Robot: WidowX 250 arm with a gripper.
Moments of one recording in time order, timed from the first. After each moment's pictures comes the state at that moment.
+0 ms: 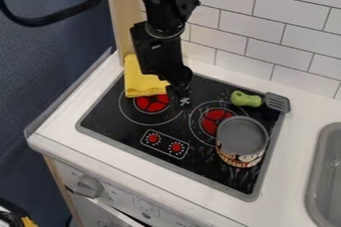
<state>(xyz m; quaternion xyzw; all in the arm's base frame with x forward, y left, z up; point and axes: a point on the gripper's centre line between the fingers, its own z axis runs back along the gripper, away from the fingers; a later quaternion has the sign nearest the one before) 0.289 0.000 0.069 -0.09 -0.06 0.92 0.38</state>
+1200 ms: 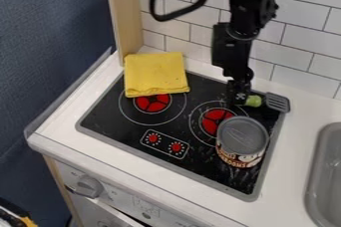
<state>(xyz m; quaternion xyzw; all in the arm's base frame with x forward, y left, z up) 0.382 -0.055 0.020 -0.05 -0.07 0.85 0.52</state>
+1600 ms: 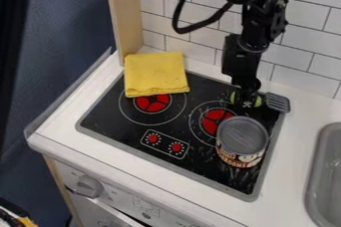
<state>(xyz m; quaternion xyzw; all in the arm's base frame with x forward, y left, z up) 0.396 -0.064 -0.005 -0.03 -0.07 0.83 0.54</state>
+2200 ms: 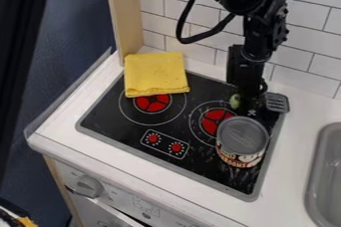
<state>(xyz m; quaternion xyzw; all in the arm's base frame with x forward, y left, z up) 0.397 -0.072 -0.018 -0.05 -0.05 0.83 0.55</state>
